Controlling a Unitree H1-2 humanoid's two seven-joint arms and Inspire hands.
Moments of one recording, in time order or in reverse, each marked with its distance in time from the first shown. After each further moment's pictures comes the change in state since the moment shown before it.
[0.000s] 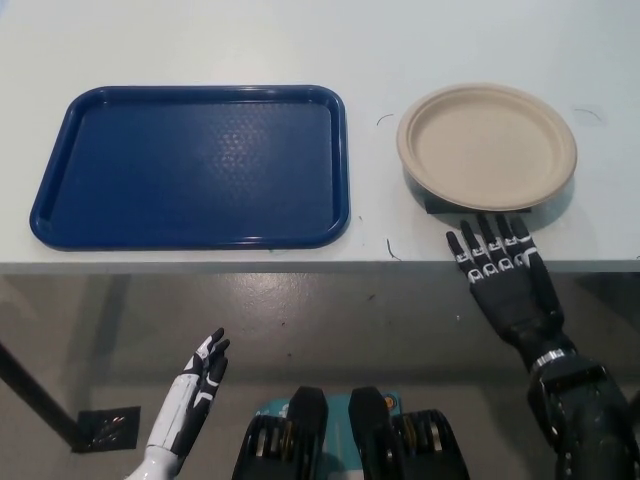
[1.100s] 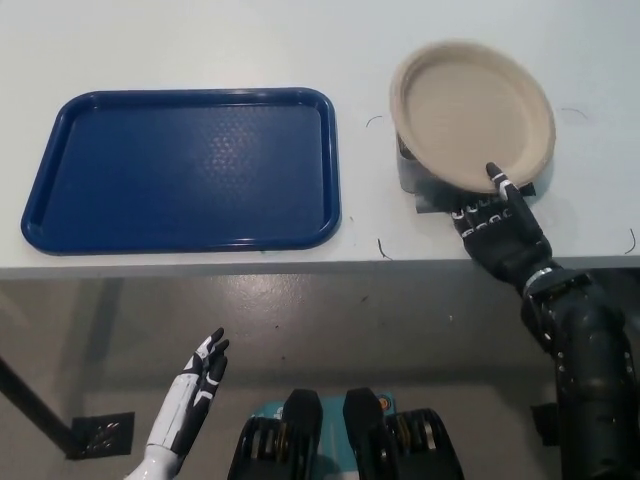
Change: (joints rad) left_arm -0.001 0.001 0.000 -0.003 -0.001 0.016 -0.001; right_arm -0.273 -0.074 -0.062 0.278 -0.148 0.006 -0.224
